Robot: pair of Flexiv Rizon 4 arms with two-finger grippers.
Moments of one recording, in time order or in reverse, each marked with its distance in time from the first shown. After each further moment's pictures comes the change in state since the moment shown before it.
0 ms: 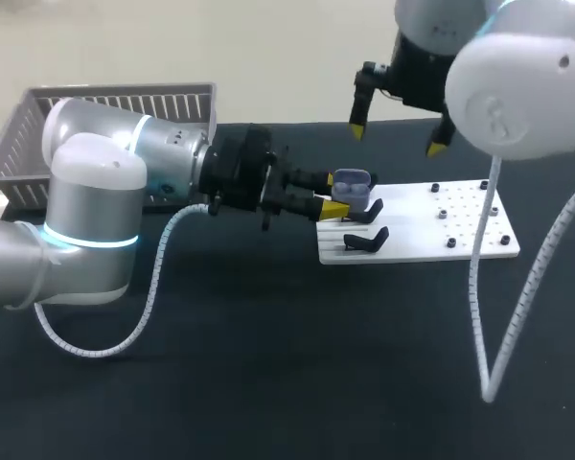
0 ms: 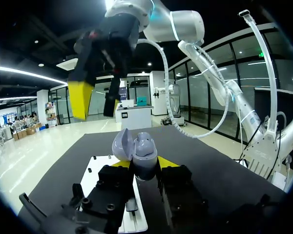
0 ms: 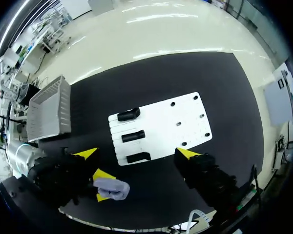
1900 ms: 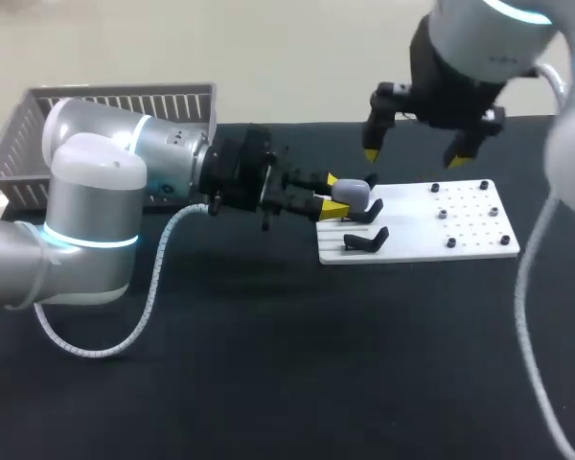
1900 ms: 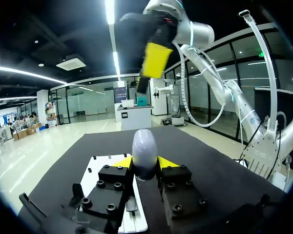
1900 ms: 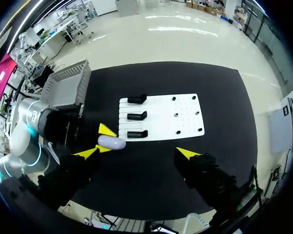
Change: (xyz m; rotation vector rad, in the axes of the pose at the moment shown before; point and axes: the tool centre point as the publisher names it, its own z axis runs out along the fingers) left arm 0.000 0.000 0.000 -0.001 0.000 -0.001; right arm 0.070 -0.016 -0.065 -0.081 -0.077 -0.224
